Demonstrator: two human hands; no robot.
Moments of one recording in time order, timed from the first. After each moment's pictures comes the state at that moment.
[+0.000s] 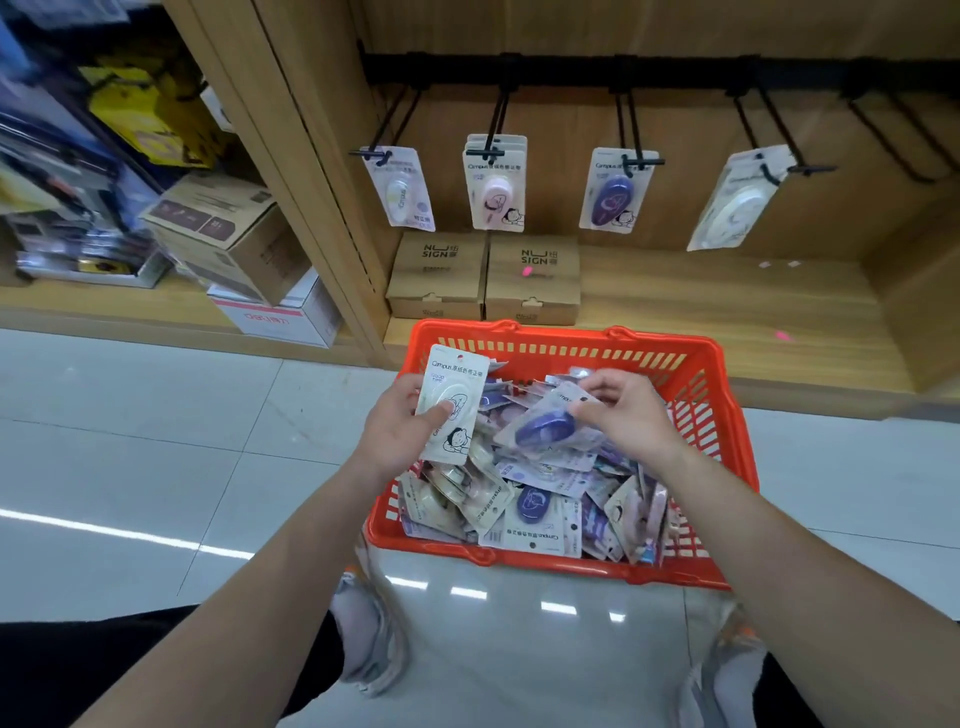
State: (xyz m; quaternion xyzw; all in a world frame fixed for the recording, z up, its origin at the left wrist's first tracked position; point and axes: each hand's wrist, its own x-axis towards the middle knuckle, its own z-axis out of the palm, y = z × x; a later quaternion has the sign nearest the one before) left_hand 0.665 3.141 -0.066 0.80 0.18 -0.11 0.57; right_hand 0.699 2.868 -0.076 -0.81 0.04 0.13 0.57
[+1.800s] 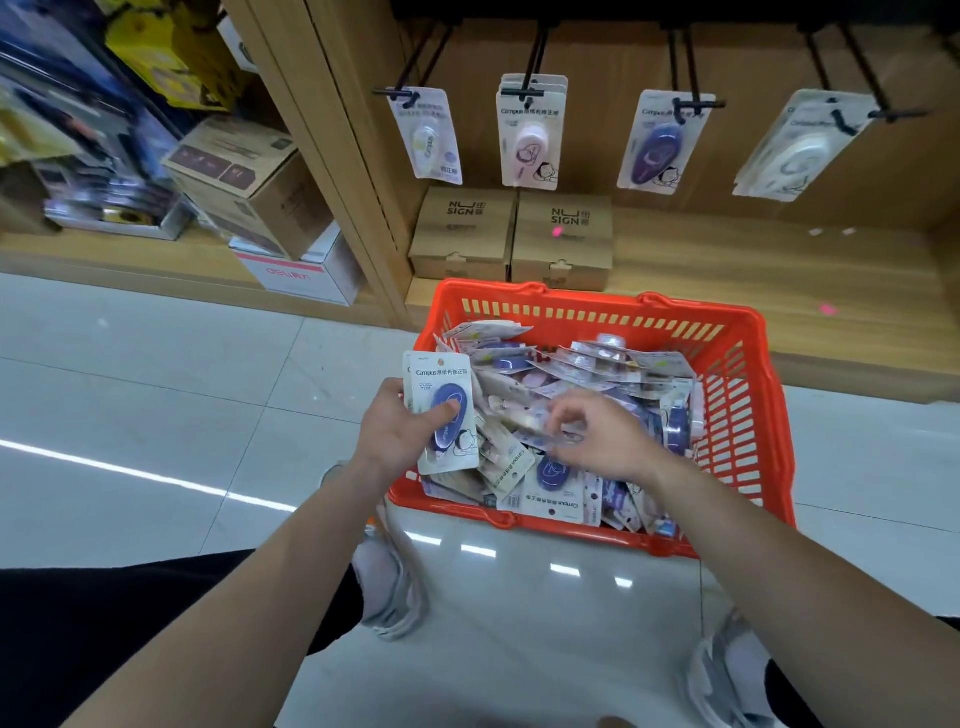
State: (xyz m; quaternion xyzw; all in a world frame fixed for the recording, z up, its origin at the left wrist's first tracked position) left_hand 0.629 3.158 -0.089 0.80 0.29 -0.08 0.51; right_hand 0.670 2.894 -0.114 -0.87 -0.13 0.29 0.39
